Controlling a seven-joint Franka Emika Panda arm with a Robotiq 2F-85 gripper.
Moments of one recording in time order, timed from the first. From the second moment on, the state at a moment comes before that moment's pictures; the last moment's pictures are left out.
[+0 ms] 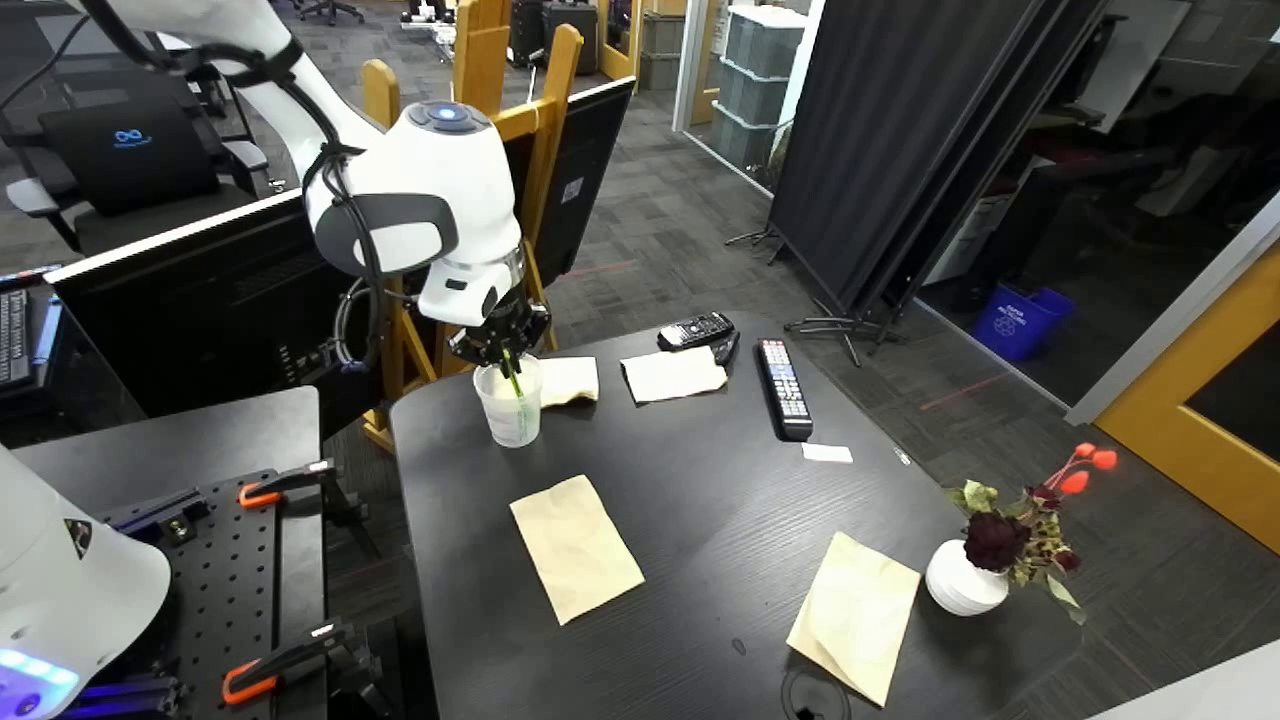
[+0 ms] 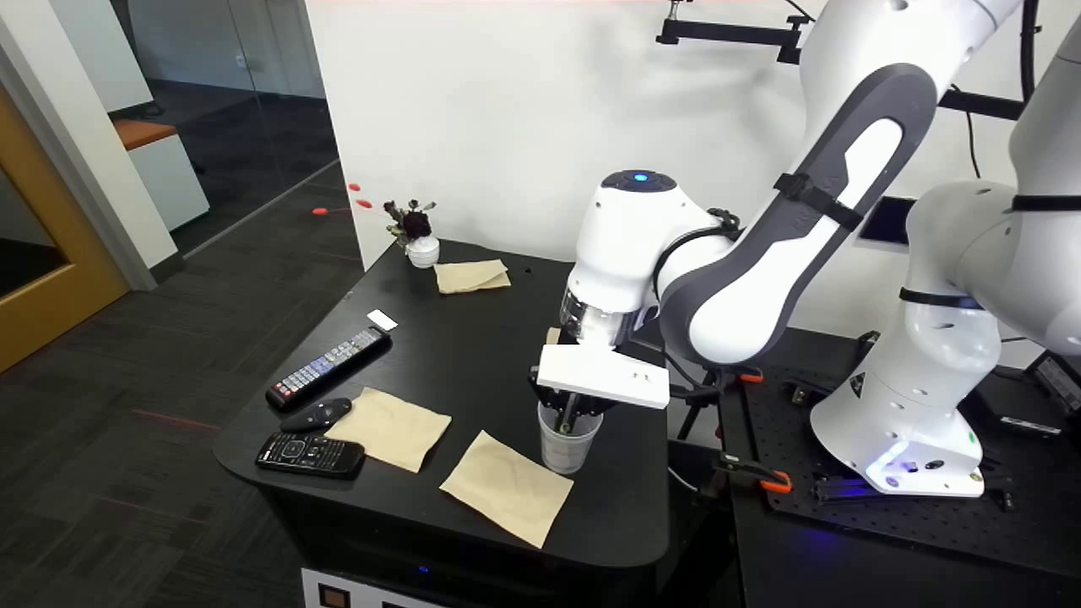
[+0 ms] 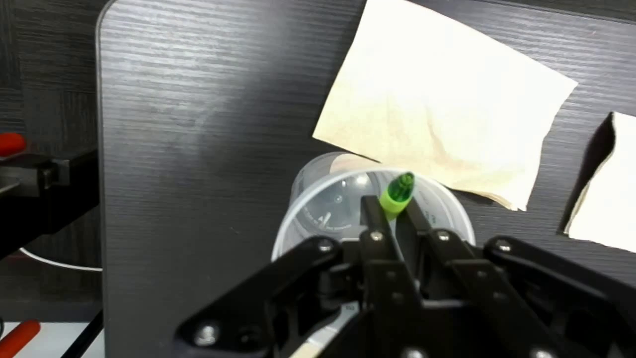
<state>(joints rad) 0.15 0.14 0.11 -2.60 0.21 2.88 1.51</state>
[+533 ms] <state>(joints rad) 0.15 -0.06 0.11 -2.60 0.20 2.80 1.51</state>
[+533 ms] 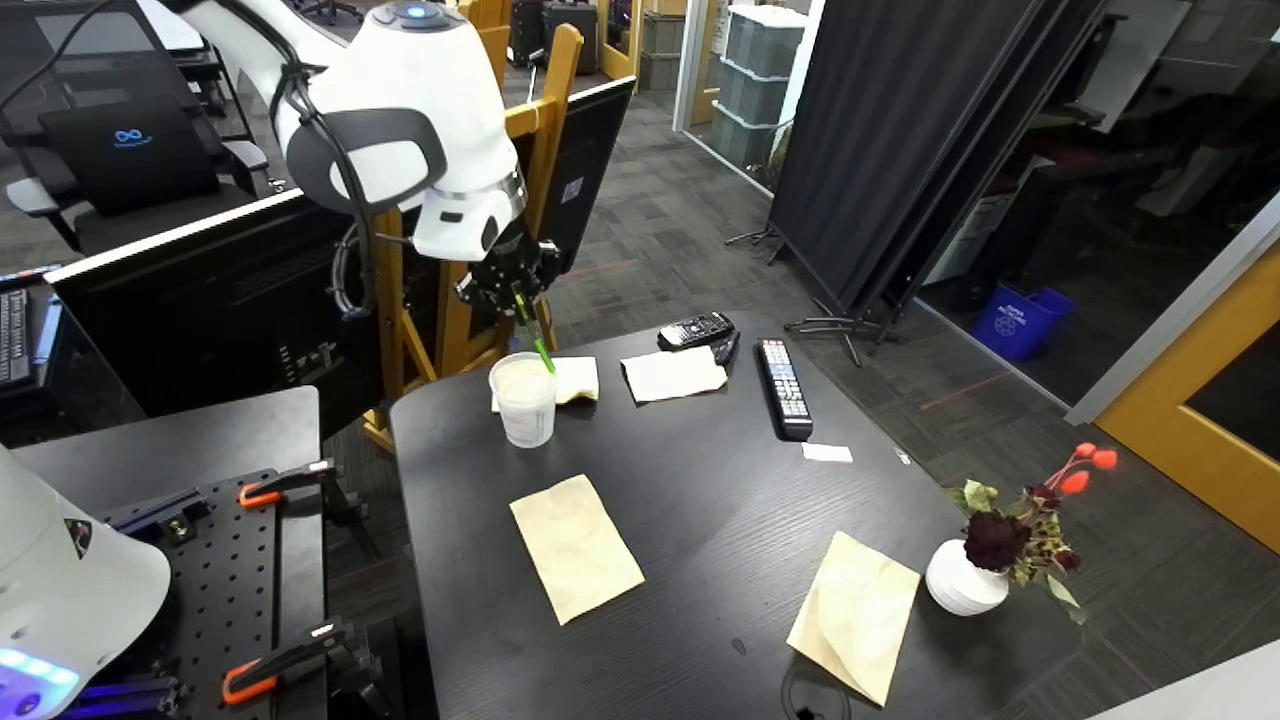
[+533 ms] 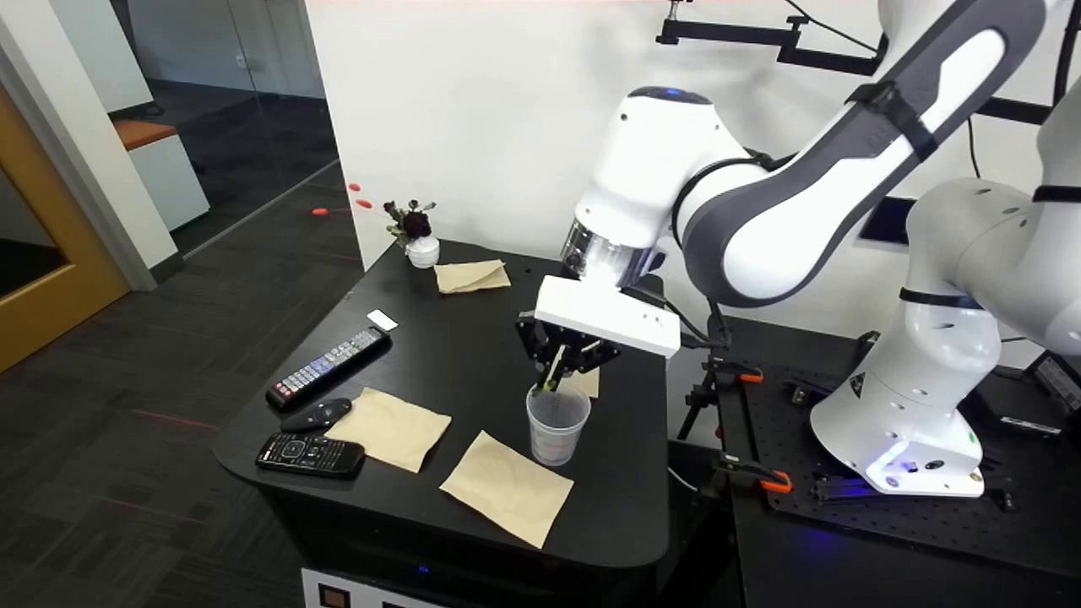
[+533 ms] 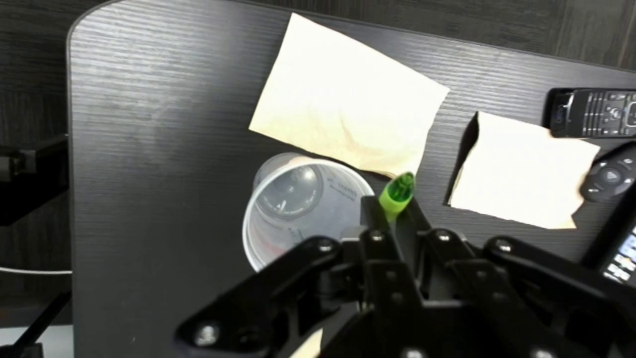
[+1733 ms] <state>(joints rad) -0.15 -0.17 0.10 -2.56 -0.26 2.59 1.54</state>
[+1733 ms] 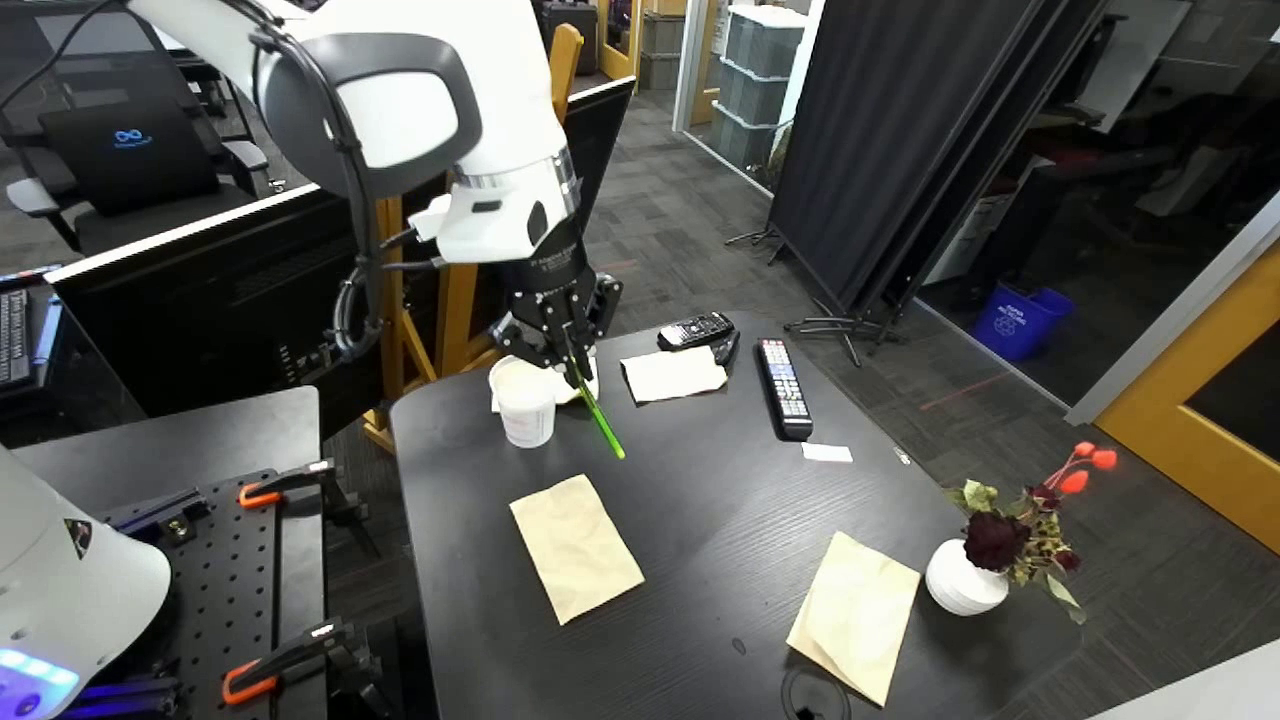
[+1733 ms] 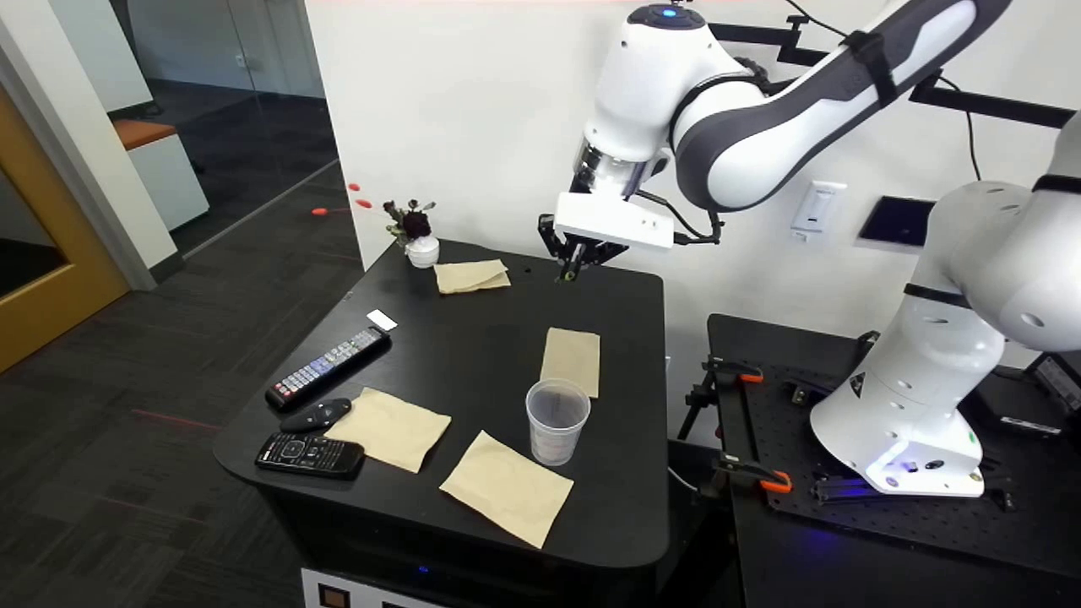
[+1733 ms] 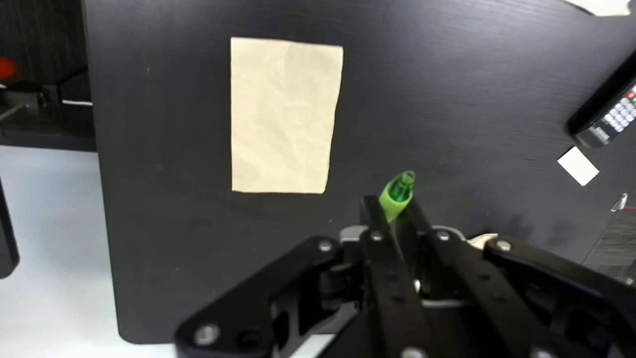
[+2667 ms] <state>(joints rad) -0.07 0.28 -0.15 -2.24 -0.56 2.71 1.60</state>
